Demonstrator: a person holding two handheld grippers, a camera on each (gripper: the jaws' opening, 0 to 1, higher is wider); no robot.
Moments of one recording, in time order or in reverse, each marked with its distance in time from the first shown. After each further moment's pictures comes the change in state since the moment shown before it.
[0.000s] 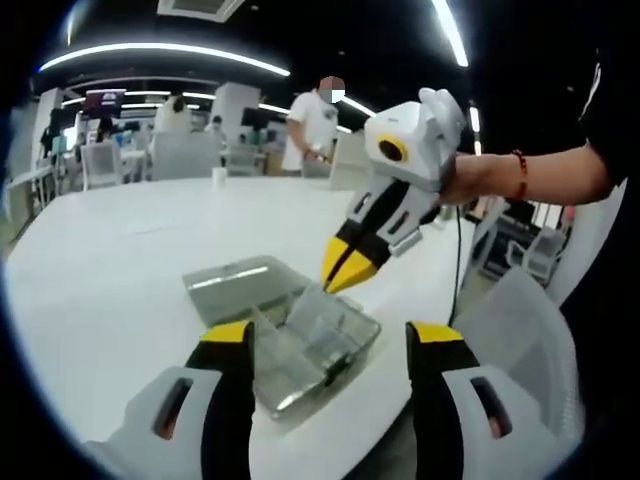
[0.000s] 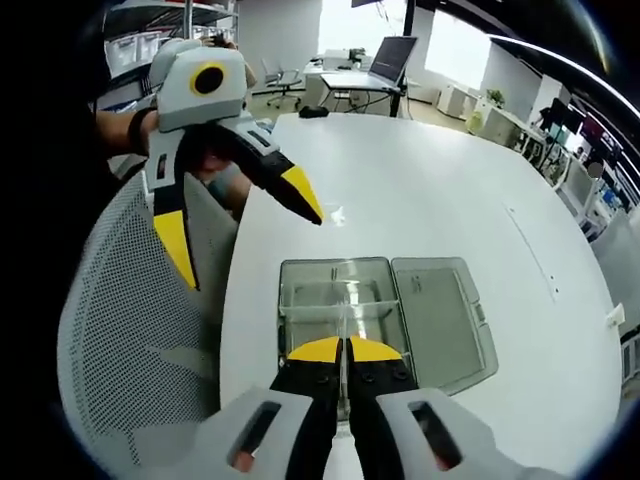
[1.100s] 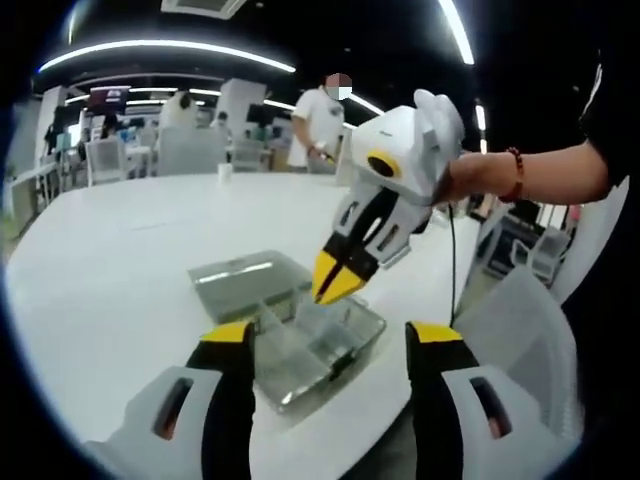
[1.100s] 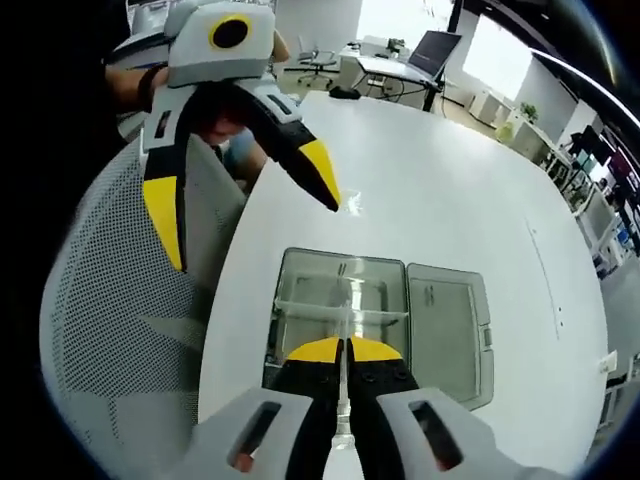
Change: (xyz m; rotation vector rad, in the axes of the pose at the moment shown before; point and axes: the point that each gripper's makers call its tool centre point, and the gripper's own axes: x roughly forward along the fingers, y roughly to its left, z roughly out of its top) left arm -0.004 0.004 -0.003 -0.004 0.020 0.025; right arm 0.025 0.002 -0.001 -0.157 0.089 0.047
